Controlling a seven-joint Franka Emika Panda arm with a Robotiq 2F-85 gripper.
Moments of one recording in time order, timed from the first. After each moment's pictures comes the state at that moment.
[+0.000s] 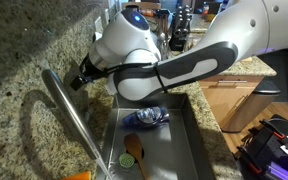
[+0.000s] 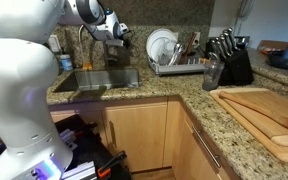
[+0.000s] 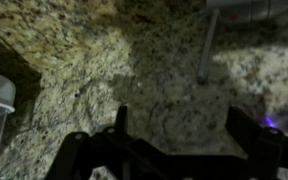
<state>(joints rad) 0.66 0.90 0.02 -1.14 -0.08 2.81 0.20</state>
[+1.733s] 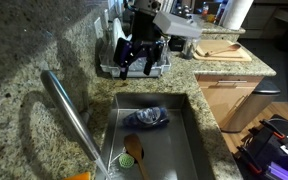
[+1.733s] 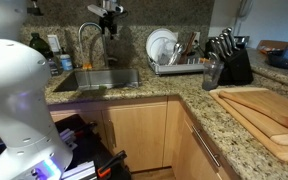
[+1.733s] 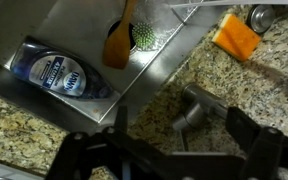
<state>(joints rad) 0.37 0.30 0.30 -1.60 0.18 2.09 0.43</state>
